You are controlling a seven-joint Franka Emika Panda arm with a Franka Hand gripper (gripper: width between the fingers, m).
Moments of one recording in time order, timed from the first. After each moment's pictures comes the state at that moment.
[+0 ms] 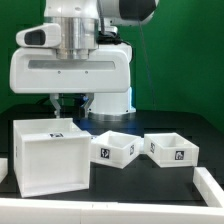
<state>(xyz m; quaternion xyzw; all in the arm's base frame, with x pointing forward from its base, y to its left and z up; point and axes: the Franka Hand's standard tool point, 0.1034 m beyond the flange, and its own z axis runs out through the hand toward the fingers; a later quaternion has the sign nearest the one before) 0.535 -0.091 0.119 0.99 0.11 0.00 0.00</state>
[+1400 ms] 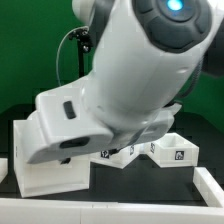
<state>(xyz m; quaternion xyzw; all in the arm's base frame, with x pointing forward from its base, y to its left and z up) 0.608 -0.051 0.078 0.89 0.20 -0.40 0.04</state>
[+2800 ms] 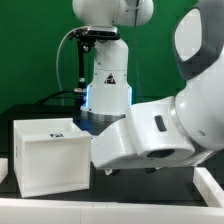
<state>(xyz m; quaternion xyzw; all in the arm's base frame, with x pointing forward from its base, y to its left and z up) 0.596 0.011 0.045 0.89 0.21 -0.36 0.16</state>
